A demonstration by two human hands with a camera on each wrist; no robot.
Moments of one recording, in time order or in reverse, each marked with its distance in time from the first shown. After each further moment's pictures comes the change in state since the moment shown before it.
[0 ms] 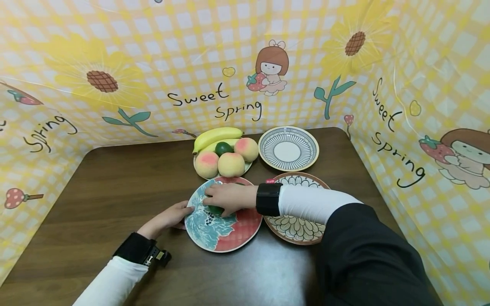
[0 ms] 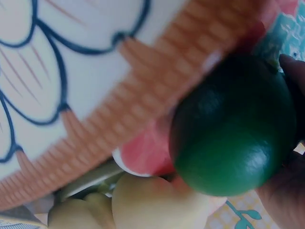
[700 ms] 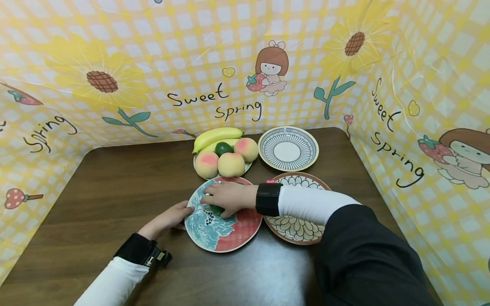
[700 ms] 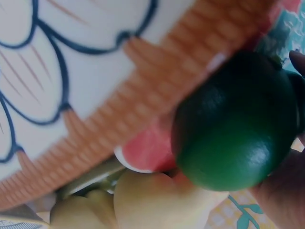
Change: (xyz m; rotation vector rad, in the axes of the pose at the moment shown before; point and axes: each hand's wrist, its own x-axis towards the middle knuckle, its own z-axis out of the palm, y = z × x) left_hand -0.002 0.001 0.004 0.027 0.039 -0.001; right_hand 0.001 0.003 0.005 0.006 0.029 0.025
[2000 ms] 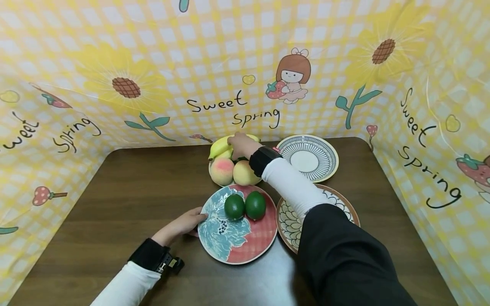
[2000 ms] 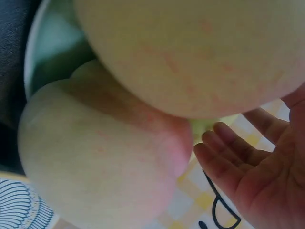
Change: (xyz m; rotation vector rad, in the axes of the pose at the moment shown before) left_hand -0.002 0.001 0.002 -0.020 0.037 -0.031; right_hand 0.055 0.130 -0.064 0.409 0.038 0.565
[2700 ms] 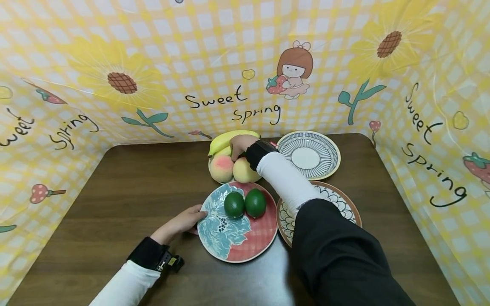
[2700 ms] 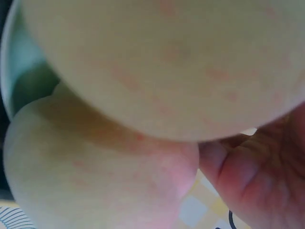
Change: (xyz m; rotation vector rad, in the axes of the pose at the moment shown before) left_hand 0.000 0.000 0.000 -0.031 -0.022 -0.015; right_hand 0.009 0.001 -0.005 0.085 -0.282 0.116
